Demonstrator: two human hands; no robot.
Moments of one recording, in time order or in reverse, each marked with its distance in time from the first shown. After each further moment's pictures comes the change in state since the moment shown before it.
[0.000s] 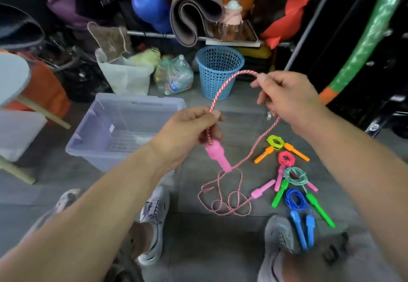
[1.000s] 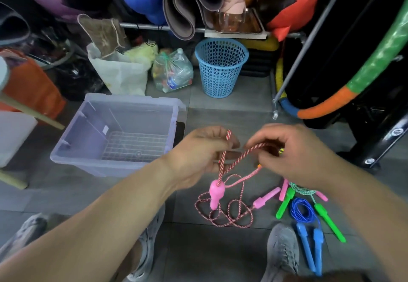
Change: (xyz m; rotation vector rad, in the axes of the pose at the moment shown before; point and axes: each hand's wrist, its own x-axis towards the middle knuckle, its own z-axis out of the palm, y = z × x) left_hand 0.058 -0.033 0.028 -0.130 -0.080 -0.283; right_hand -0.020 0.050 -0.018 -0.356 -0.429 -0.175
